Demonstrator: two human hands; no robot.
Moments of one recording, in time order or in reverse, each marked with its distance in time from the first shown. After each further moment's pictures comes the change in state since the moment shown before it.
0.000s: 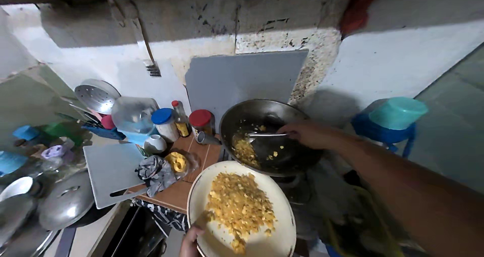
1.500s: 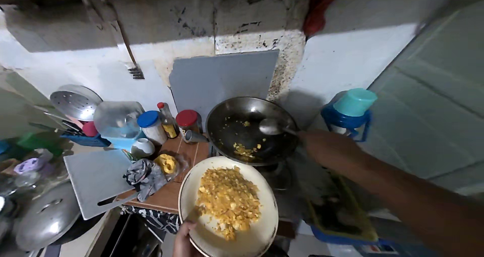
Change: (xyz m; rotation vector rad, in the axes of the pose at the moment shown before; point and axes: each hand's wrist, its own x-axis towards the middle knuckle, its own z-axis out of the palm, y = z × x) left_hand 0.007 -0.002 -0.007 -0.037 -0.058 0.011; right_hand -0.104 -0.043 0.011 -0.178 0.034 0.496
